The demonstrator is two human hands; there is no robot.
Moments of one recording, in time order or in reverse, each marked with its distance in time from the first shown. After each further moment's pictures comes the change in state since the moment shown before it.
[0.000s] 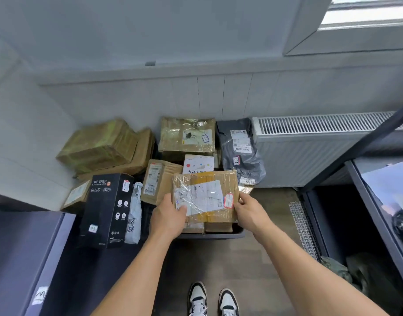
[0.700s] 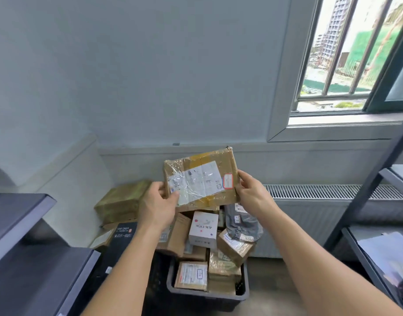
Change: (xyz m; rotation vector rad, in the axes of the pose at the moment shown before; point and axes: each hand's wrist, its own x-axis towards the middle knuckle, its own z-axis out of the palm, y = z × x) left_hand -0.117 0.100 -0.130 -0.339 0.462 0.285; right_hand -0.118 -0.142 -0.099 0.049 0.099 -0.575
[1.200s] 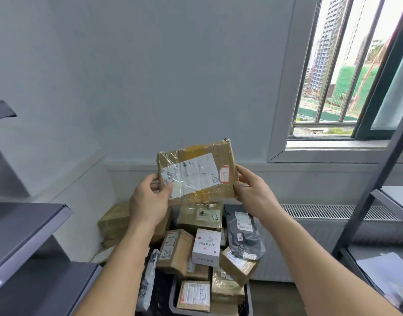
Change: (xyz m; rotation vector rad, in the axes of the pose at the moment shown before) left_hand 0.007 0.014 -0.068 -0.210 0.108 0.141; right_hand -0.032 -0.069 0.009 0.035 0.040 -0.181
